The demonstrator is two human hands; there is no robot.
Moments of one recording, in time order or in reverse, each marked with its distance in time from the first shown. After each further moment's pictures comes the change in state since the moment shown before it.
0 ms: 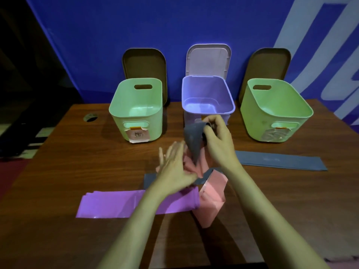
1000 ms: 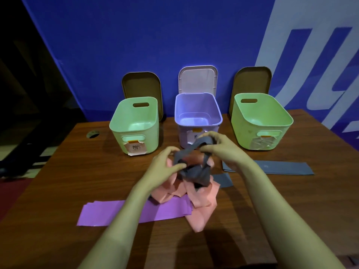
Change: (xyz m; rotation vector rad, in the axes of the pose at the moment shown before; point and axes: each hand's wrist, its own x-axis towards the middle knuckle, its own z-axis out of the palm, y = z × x) left_hand 0.015 0.001 -0.028 -0.288 0.083 0.063; right_hand 0.012 -0.005 -0.056 0.035 -0.382 0.231
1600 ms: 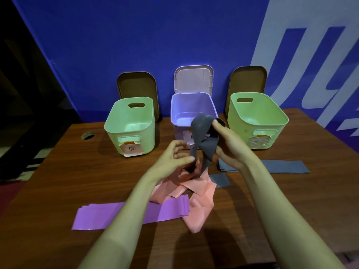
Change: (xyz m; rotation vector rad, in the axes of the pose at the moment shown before) left_hand 0.019 0.023 0.016 -0.546 -0.209 -0.172; right_hand -0.005 -0.013 -0.014 0.691 0.001 0.032
